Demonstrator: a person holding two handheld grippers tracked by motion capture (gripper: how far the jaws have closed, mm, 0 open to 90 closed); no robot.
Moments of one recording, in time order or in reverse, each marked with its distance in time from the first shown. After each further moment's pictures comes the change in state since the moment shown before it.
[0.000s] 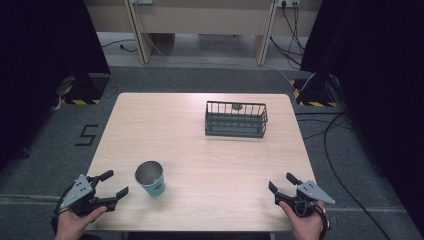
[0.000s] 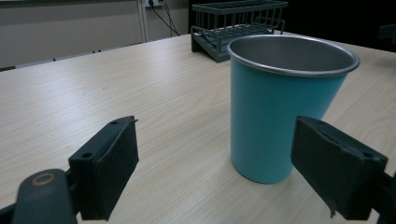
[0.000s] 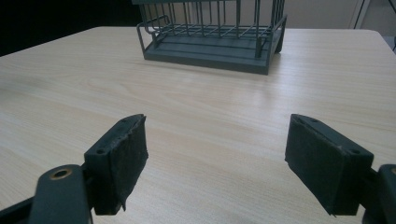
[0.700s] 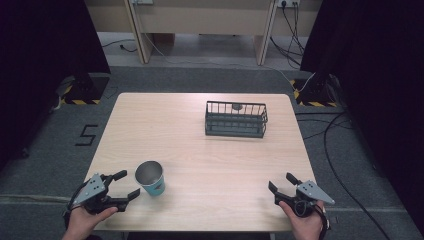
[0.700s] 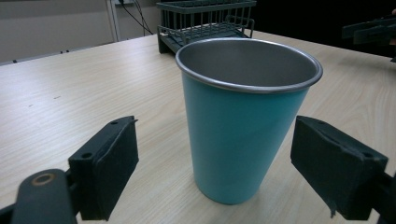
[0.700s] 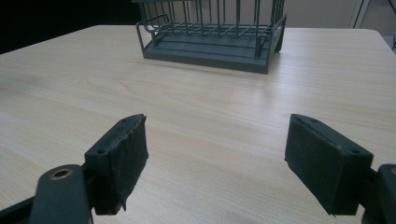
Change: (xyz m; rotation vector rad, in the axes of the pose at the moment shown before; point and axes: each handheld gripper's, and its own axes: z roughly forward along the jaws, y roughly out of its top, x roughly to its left) left arm -0.016 0.006 0.025 0.009 -0.105 0.010; right arm 0.001 0.000 0.001 0.004 -0.003 -0.002
